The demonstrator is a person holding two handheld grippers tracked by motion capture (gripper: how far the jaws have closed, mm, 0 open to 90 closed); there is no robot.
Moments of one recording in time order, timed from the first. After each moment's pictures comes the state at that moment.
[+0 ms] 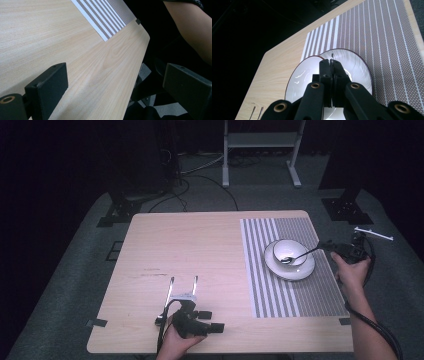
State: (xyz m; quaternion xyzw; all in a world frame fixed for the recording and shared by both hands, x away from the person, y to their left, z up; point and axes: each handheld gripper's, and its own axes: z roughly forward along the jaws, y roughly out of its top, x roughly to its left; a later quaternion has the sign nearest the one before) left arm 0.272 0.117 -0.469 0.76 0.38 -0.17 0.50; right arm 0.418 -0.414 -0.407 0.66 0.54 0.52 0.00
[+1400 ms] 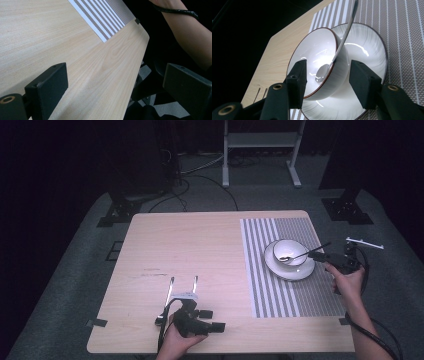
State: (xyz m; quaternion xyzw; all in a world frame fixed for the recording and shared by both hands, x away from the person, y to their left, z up) left arm 0.275 0.115 -0.466 0.76 0.37 -0.17 0.50; right arm 0.402 -0.400 -0.432 0.63 0.57 0.52 -0.03
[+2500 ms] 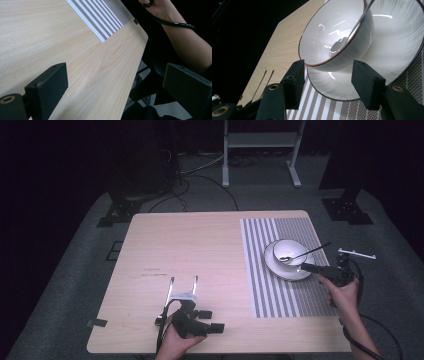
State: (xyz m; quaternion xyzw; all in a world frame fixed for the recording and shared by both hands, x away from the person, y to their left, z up) left arm 0.271 0.117 -0.464 0.76 0.37 -0.17 0.51; right arm 0.374 -0.377 -0.446 0.60 0.60 0.52 -0.05
